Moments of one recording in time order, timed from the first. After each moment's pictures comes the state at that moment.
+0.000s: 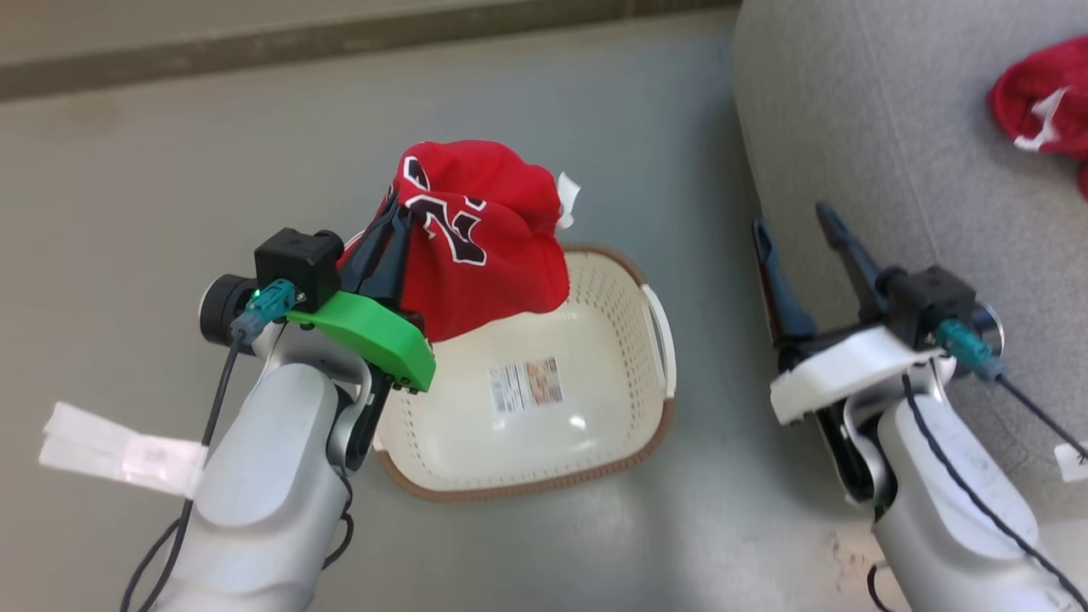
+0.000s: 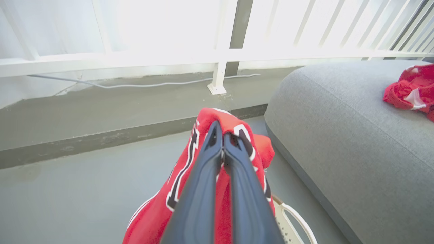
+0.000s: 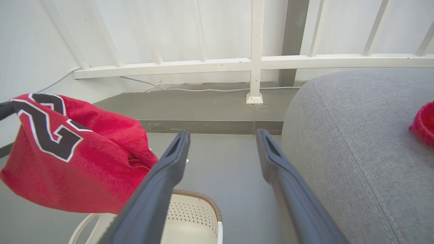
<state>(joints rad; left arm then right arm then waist) -0.57 0.04 -0.45 0.53 -0.42 -0.10 -0.25 -0.30 -0.13 0.31 0.27 0.23 -0.01 -0.25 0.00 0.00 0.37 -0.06</state>
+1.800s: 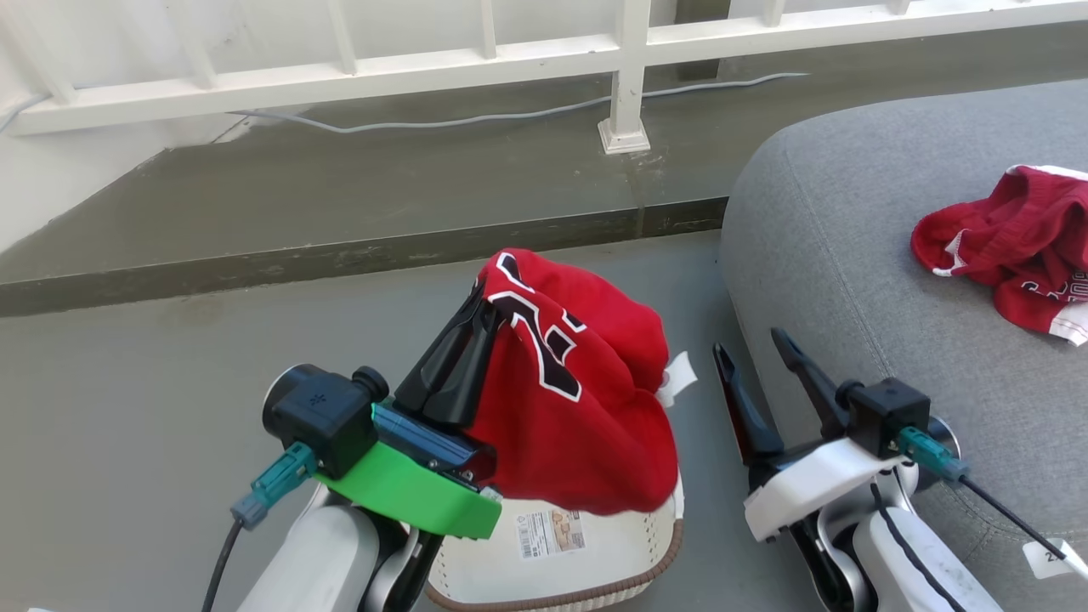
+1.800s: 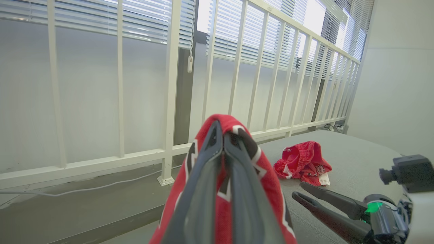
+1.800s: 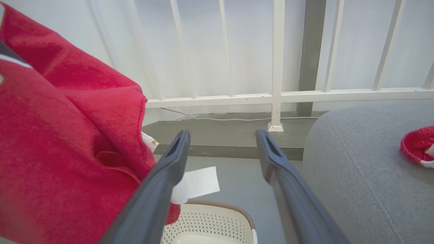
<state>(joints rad) -0.21 0.08 -0.51 -0.08 -0.46 -0.11 -0.24 -0.07 -0.10 0.36 0.19 0.27 0.00 -0.21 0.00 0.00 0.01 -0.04</state>
